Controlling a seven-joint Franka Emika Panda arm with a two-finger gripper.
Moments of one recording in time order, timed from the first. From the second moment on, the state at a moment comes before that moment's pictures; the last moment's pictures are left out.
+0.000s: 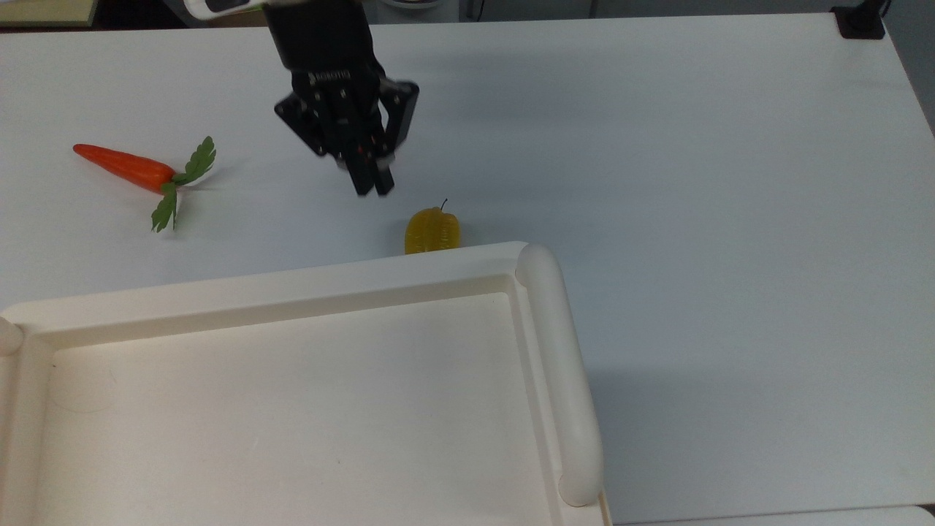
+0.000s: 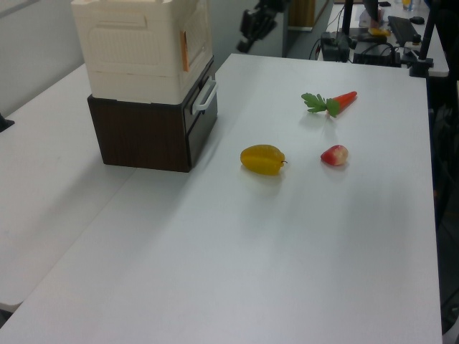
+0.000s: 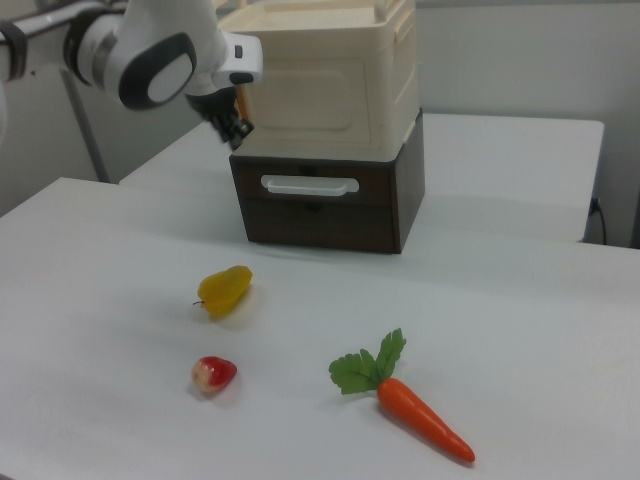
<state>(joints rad) 0.23 0.25 -0.26 -1.46 0.43 2.14 0.07</state>
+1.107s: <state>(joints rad) 0.11 -0.05 -0.27 -1.64 0.15 1.55 -0.09</state>
